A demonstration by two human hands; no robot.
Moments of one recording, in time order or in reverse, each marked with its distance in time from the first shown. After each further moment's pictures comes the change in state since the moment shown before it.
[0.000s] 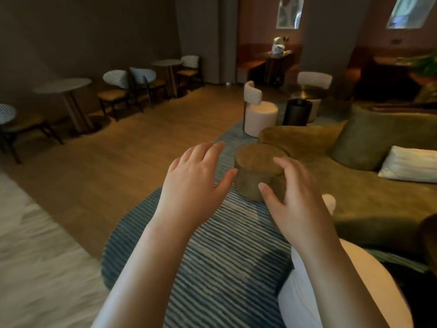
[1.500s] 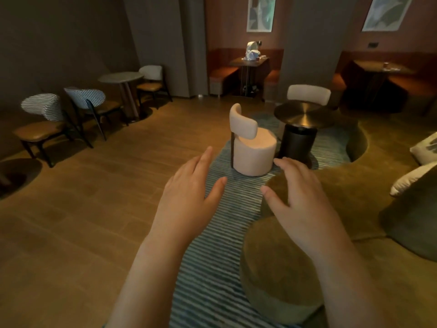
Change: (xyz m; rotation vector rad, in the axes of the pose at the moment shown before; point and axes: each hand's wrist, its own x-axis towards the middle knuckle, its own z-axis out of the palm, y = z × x) left_hand 0.831 -0.334 0.331 -0.304 -0.162 0.021; right_hand 0.823 0.188 0.389 -0.153 -0.030 0.194
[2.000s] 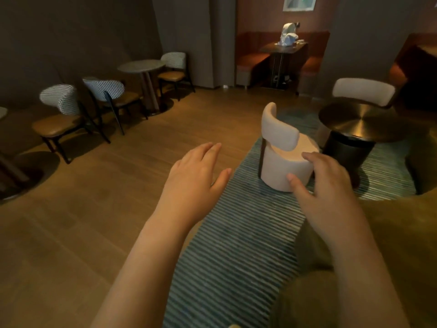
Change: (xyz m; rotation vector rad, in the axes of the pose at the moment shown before) left_hand 0.326 -0.171 0.047 0.176 0.008 -0.027; right_hand 0.337 0.028 0.174 0.079 -0.024 0.064
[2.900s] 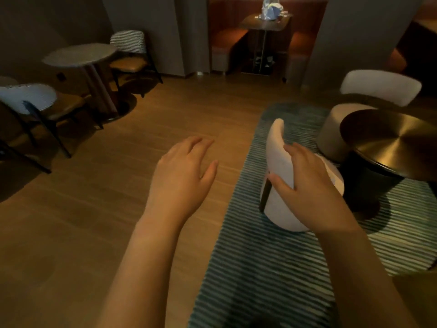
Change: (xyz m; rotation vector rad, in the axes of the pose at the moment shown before) left_hand 0.634 -0.253 0.143 -0.059 0.020 0.106; right_hand 0.626 0.005 0.287 -0.120 -0.190 0.054
